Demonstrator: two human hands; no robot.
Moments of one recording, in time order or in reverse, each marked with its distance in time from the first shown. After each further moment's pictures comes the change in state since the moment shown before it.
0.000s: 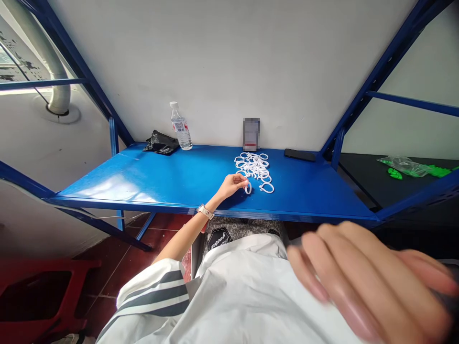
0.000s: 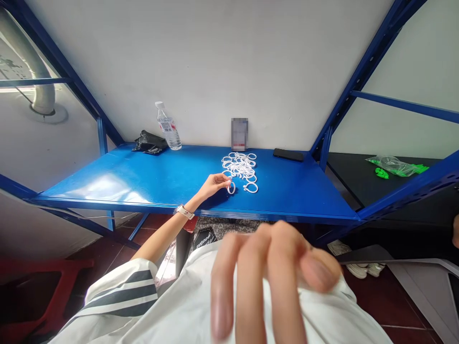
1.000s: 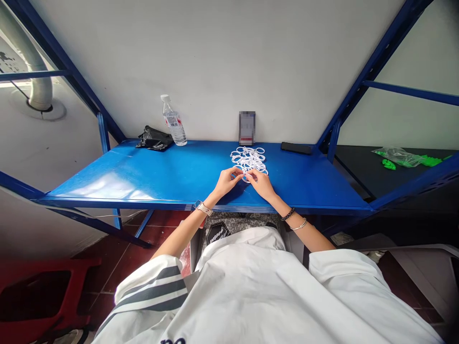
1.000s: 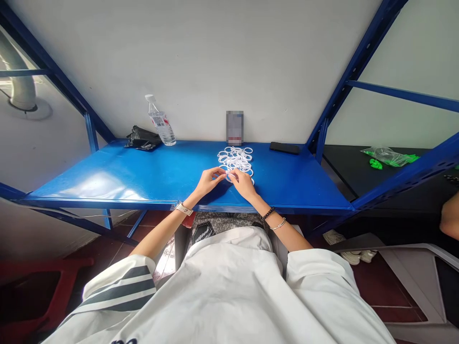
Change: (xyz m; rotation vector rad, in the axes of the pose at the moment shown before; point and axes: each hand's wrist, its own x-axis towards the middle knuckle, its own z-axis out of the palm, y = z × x) left_hand -0.006 0.011 -0.001 0.376 0.144 0.179; right_hand 0.099 0.143 0.058 -0.201 0.033 0.197
